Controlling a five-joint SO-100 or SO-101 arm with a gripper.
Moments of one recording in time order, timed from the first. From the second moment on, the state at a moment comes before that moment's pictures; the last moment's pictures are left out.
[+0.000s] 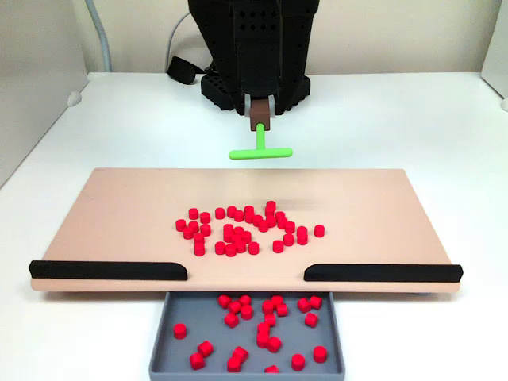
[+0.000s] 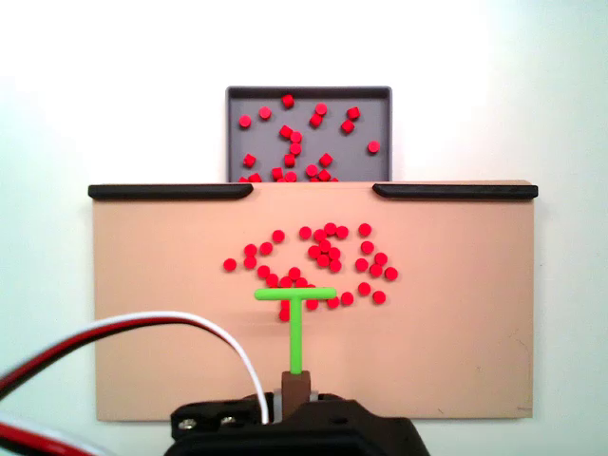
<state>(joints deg) -0.2 90.4 87.9 92.3 -88.1</state>
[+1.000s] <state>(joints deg) -18.5 91.9 87.9 92.2 -18.6</state>
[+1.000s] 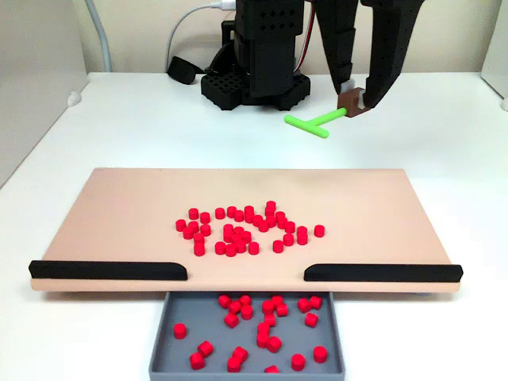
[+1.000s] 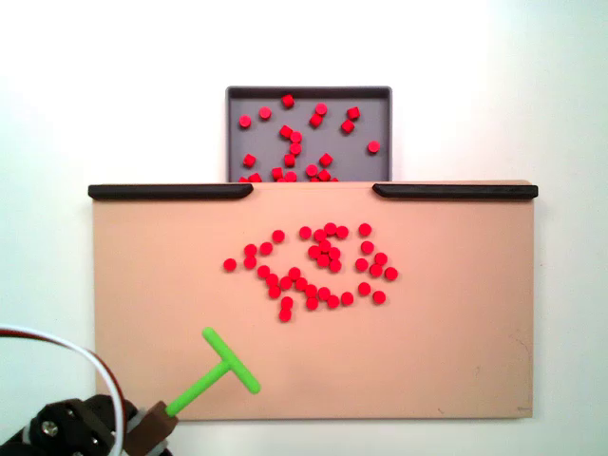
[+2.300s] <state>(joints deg) -23.6 60.7 57.2 92.0 17.7</state>
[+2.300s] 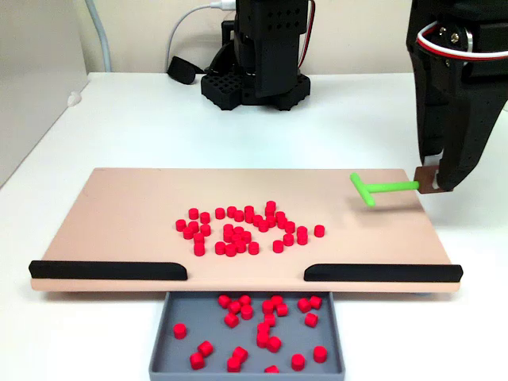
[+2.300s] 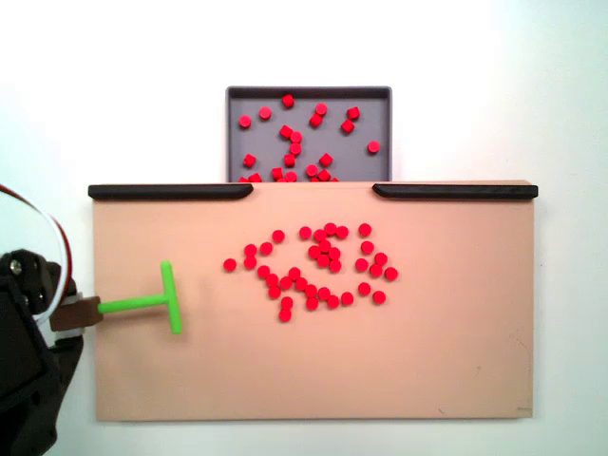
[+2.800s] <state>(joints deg) -22.2 58.0 56.3 91.0 19.2</state>
